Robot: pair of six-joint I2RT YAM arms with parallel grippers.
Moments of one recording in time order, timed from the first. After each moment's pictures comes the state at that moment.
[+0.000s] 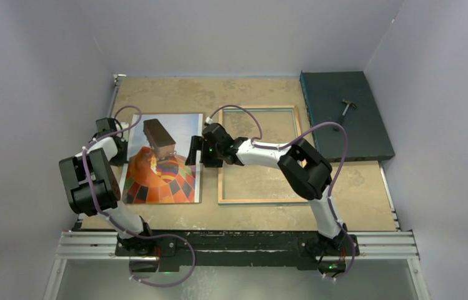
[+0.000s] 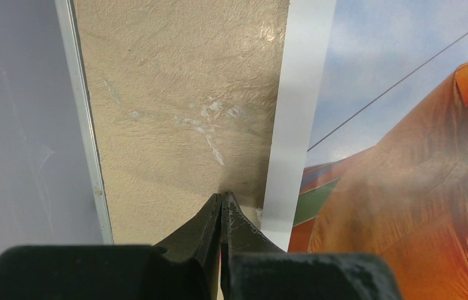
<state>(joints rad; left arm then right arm) 0.37 1.66 0.90 -0.34 -0.14 0.35 0.90 2.11 1.45 -0.11 -0.13 0.88</state>
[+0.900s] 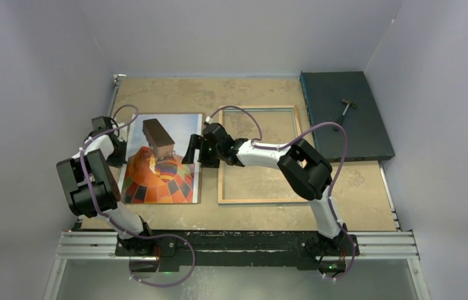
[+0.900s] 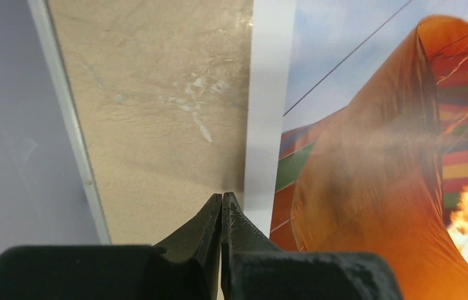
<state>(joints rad) 0.39 1.65 0.93 -0.41 -0.08 0.38 0.90 2.11 1.43 -0.02 -0.20 0.96</state>
